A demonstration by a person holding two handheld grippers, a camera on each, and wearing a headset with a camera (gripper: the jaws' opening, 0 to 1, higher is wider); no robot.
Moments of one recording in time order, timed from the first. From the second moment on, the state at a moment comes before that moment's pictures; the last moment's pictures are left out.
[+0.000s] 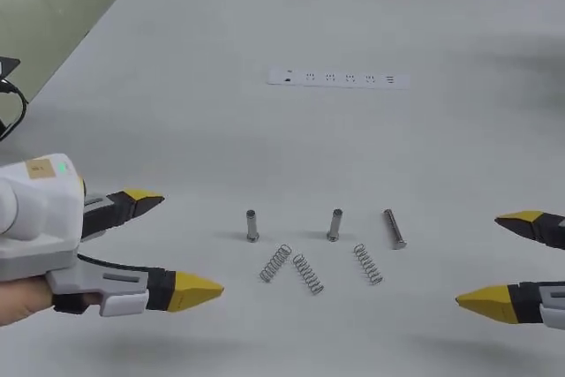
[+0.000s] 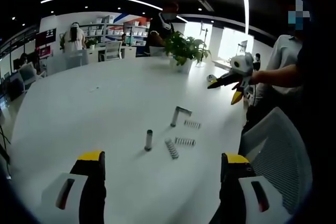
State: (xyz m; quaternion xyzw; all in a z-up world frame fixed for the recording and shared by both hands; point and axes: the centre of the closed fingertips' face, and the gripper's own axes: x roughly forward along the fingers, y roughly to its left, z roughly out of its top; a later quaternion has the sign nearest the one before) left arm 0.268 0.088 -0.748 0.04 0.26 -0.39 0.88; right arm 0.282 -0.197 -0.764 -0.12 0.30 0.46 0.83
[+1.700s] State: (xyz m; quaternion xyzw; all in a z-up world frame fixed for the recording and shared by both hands) left arm 0.265 0.090 -0.752 0.02 0.27 -0.39 0.88; right arm 0.321 -0.179 -0.773 -0.11 0.34 0.45 0.82
